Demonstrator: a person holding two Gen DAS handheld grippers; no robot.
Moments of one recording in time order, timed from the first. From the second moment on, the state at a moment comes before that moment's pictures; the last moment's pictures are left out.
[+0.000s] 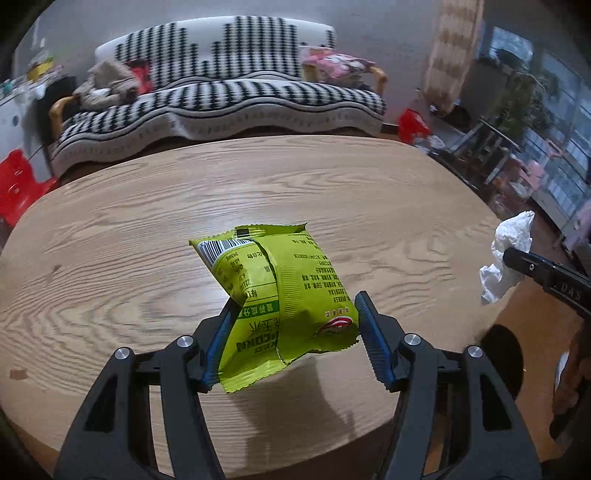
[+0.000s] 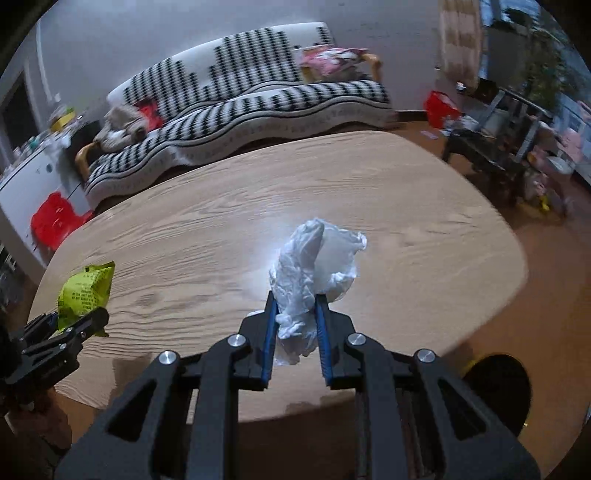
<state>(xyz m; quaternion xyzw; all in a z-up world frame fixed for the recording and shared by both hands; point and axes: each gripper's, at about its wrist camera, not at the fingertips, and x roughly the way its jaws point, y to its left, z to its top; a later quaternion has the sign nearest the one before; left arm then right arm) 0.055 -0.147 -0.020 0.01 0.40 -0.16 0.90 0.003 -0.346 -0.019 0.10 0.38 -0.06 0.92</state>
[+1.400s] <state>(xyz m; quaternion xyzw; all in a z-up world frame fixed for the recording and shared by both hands) -0.075 -0.548 -0.162 0.10 0.47 -0.51 0.71 -0.182 -0.622 -0.139 0.22 0.49 -0.27 0.80</state>
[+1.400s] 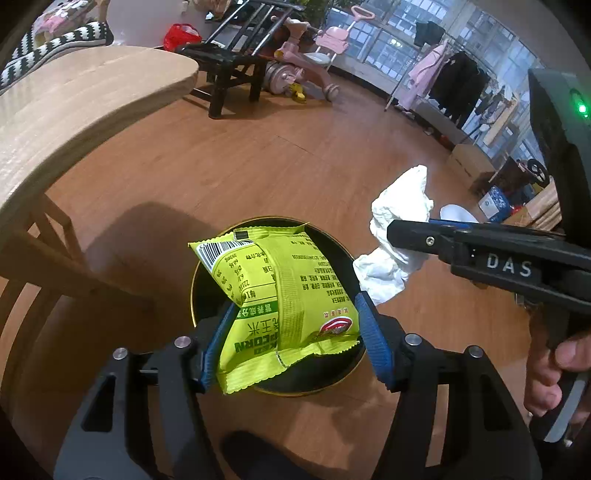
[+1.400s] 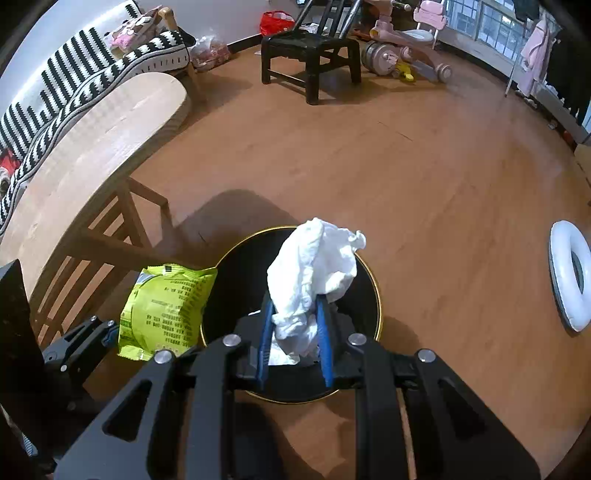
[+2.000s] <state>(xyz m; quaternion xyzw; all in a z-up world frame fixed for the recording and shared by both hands) -0.061 -0.520 -0.152 0.11 0.46 -0.48 0.74 -0.172 -0.610 -0.120 0.19 0.46 -0.26 0.82</state>
